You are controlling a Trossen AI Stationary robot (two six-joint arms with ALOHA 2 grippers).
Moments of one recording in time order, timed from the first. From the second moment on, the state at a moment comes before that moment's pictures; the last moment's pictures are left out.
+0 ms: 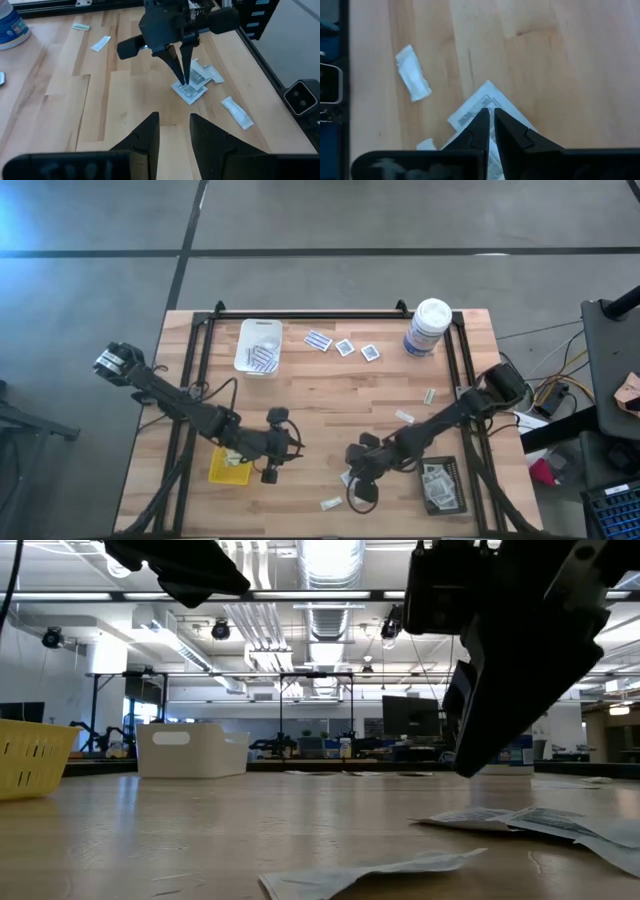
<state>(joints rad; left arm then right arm) -0.50 1.37 0.84 -0.01 -0.34 -0.19 0.49 1.83 1.01 -0.13 0.07 0.75</state>
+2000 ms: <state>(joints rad) -0.38 1.52 0.59 0.45 -0.42 0.36 0.26 1.84 0.84 0.06 0.31 1.02</state>
